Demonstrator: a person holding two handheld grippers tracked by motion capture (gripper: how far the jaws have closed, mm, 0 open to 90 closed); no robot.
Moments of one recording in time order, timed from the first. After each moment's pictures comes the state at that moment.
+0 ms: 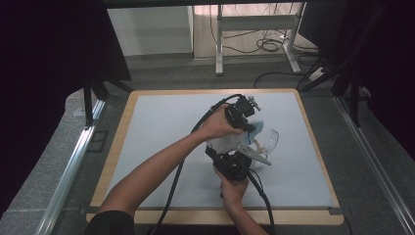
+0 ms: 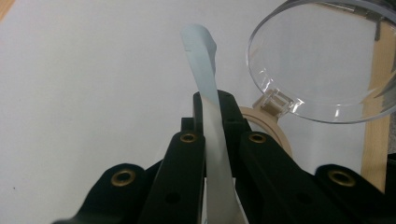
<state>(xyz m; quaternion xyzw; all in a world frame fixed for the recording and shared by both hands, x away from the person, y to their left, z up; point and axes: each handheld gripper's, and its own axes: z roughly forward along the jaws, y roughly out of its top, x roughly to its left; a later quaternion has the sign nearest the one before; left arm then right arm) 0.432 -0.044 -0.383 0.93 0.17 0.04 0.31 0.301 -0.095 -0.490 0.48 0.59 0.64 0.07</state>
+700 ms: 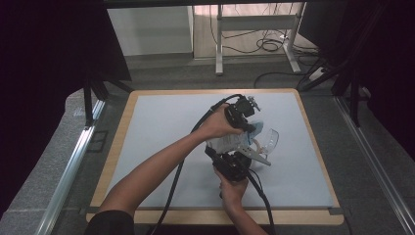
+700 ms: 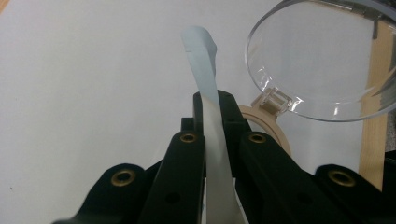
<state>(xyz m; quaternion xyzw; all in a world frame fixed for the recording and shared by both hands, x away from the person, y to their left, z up) 0.432 -0.044 -0.383 0.93 0.17 0.04 0.31 0.299 -0.094 -0.487 0.48 0.59 0.64 0.08</state>
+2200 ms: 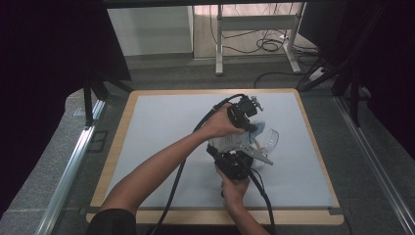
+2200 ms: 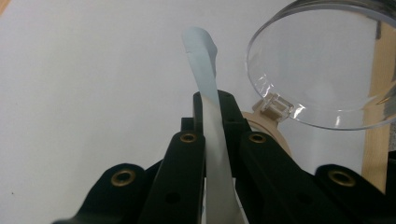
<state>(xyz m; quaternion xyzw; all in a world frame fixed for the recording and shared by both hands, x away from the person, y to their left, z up) 0.435 -0.050 -0.382 0.94 0.17 0.04 0.30 0.302 -0.098 -0.485 0.48 0.58 0.65 0.07</state>
